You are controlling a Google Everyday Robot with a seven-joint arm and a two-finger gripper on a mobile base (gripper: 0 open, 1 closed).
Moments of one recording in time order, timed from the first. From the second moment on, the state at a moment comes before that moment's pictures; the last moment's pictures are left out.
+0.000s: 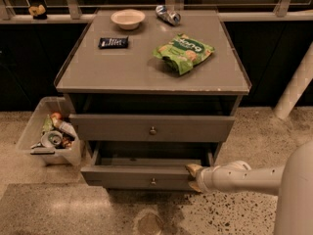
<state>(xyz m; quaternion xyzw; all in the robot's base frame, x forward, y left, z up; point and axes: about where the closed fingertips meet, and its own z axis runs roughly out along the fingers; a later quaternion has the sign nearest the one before) 0.539 -0.184 0.378 -0.77 0.58 -0.06 0.24</state>
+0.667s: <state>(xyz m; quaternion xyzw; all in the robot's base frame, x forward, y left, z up) 0.537 -0.182 0.378 -0.77 0.58 -0.05 0.25</state>
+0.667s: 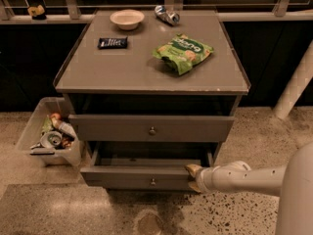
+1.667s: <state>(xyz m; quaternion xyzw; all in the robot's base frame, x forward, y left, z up) 0.518 -0.174 0.376 -0.78 0.56 -0.04 0.25</state>
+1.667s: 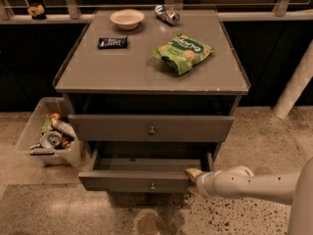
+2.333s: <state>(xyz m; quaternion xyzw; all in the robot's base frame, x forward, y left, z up) 0.499 -0.175 0.378 -0.78 0.57 -0.04 0.25</state>
